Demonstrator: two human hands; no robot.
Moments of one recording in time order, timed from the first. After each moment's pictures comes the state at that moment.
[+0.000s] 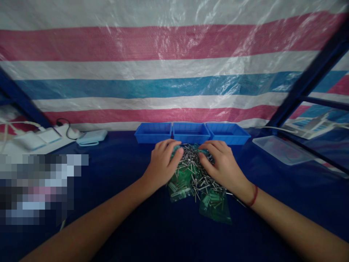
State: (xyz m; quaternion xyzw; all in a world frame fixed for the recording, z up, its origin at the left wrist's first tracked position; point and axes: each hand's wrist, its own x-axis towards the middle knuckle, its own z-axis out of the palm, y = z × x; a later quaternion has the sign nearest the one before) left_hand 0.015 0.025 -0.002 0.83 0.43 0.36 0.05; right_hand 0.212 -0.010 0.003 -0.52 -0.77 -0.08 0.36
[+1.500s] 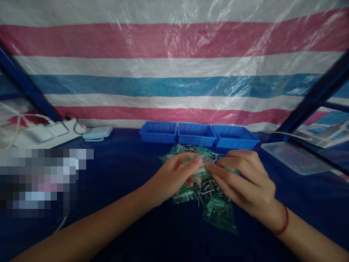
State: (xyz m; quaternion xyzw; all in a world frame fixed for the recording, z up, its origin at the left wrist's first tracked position) left_hand 0.031 -0.010 0.026 0.62 0.32 0.36 0.63; right_hand 0.216 -0.046 0.030 -0.31 -0.84 -0.23 0.39
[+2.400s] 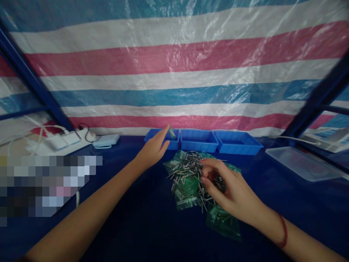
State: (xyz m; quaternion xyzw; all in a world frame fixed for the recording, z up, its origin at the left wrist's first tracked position) left_hand -0.034 0.087 0.018 0.86 0.39 0.33 0.02; right_hand 0.197 -0.039 0.013 -0.39 -0.83 0.08 0.39
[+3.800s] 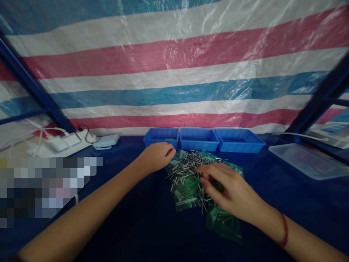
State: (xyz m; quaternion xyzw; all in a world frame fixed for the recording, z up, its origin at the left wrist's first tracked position) left_hand -0.016 0.065 0.035 0.89 0.44 0.12 -0.02; right_hand 0.202 -0.035 0.016 -0.38 -0.85 0.05 0.35
